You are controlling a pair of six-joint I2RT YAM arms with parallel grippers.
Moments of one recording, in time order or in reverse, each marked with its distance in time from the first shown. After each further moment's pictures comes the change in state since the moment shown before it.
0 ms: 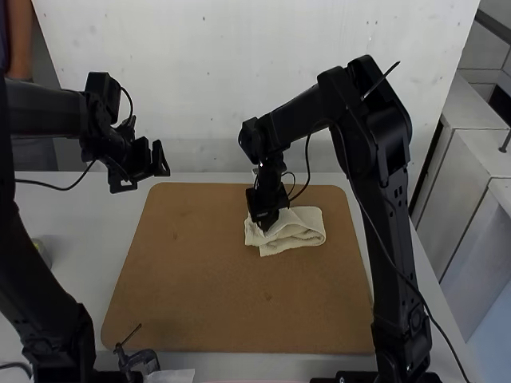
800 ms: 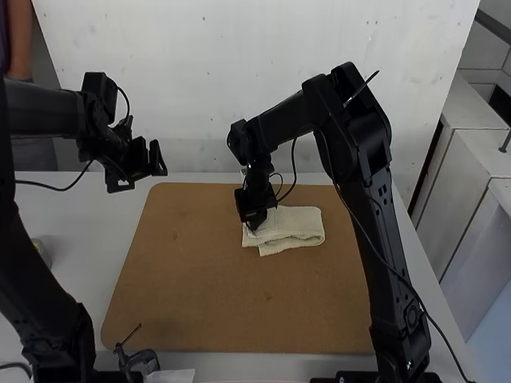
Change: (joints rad) left arm 0.022 0.000 0.000 0.000 0.001 0.012; right arm 0.036 0.099 0.117 0.004 -0.008 0.004
